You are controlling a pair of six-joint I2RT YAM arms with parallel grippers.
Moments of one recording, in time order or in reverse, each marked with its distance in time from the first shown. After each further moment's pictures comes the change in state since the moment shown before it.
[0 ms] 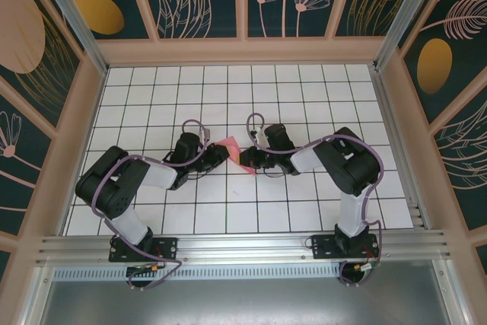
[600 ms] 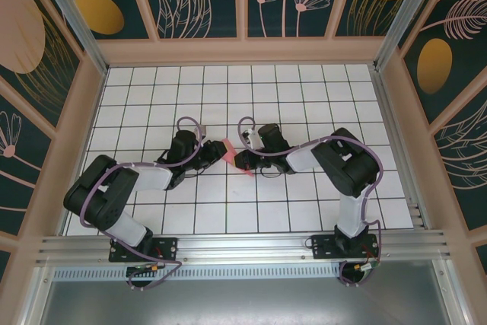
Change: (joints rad) left arm 0.011 -0.113 0.000 -0.079 -0.033 0.011; right arm 0.043 0.000 0.047 -0.077 0.020 -0.166
